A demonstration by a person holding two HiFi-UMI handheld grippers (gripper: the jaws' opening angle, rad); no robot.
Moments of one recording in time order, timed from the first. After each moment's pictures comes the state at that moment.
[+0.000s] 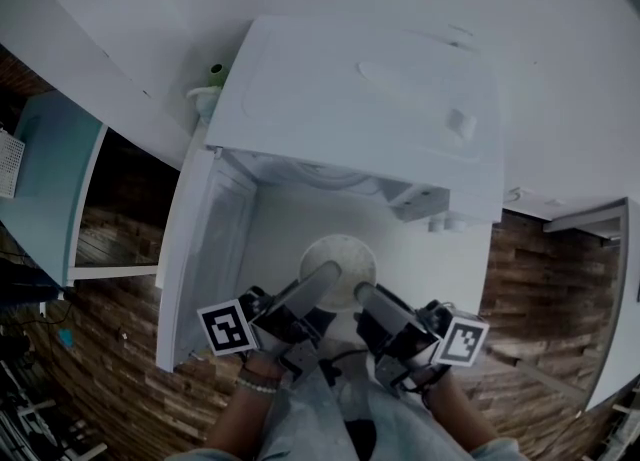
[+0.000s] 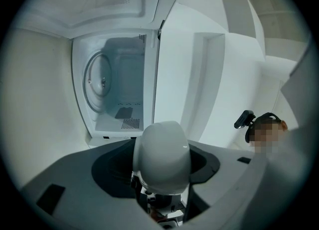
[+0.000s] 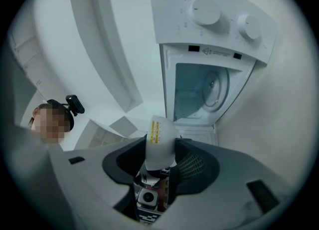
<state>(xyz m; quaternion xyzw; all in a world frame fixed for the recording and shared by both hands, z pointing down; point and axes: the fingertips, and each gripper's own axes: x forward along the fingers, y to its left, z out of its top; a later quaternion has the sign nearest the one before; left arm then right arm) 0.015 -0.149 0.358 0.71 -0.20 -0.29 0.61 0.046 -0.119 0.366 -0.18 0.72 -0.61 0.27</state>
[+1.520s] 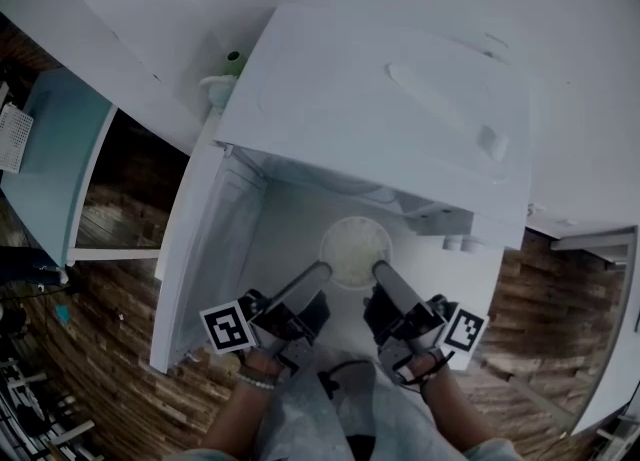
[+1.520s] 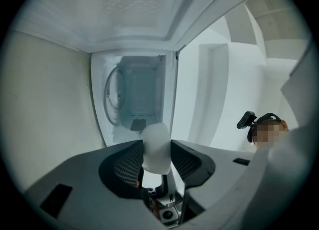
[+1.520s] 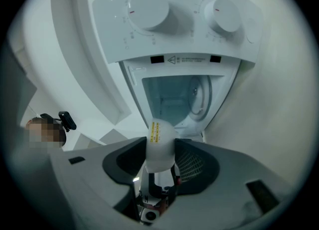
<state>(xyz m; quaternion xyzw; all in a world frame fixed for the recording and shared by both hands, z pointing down) -0.013 -0.160 0.408 0.68 -0.26 -0.31 0.61 0.058 -0.166 0.414 -0.21 0.67 -0.65 0.29</state>
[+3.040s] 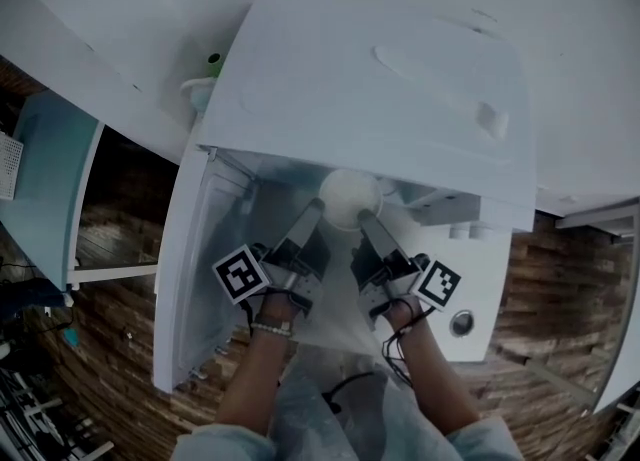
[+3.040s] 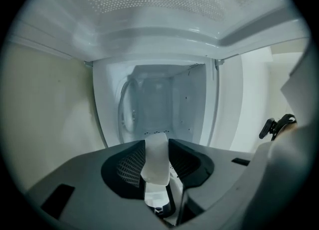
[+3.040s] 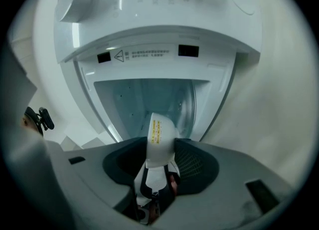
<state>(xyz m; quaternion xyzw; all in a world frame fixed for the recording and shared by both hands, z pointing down) -0.034 -0.251 0.471 0.68 -0.32 -0.30 0.59 0.043 -0.235 0.482 -0.29 0.67 -0.61 0.32</state>
